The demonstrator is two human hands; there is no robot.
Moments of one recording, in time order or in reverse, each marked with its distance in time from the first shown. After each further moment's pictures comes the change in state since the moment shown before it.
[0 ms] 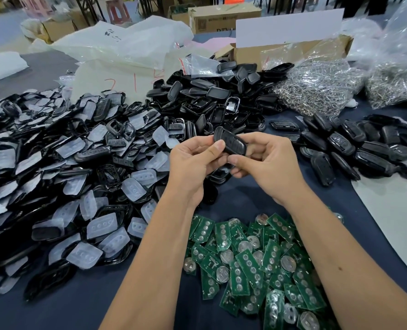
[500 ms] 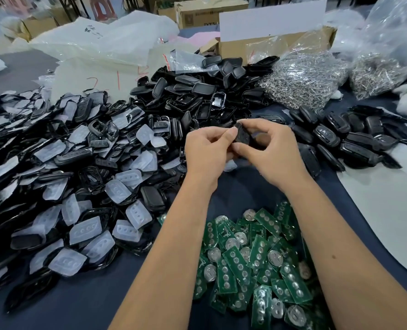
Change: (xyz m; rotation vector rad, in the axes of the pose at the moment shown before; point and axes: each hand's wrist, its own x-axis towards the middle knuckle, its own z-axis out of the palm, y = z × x) left_hand 0.018 -0.017 0.049 0.299 0.059 0.044; right_hand 0.003 -0.014 -0.027 -0.462 0.147 0.016
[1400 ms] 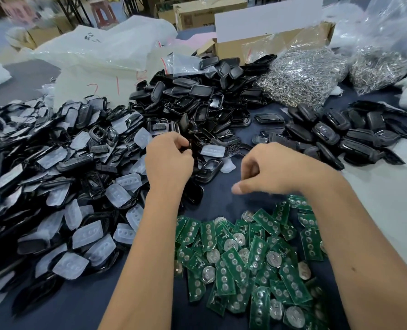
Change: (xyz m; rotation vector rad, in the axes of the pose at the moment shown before) left_hand 0.006 0.011 -0.057 0.923 0.232 0.134; right_hand -0.003 -0.031 -0.028 -0.636 -0.658 0.139
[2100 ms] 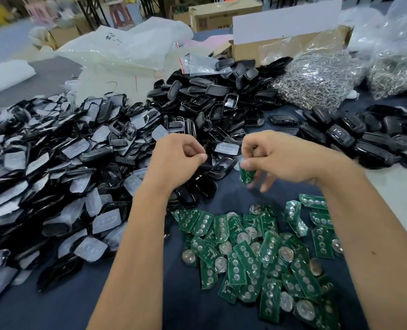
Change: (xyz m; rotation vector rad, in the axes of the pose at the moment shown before) left_hand -0.005 -0.015 -0.036 -0.021 -0.249 0.150; right_hand 0.002 -0.011 -0.008 0.460 -0.056 -0.105
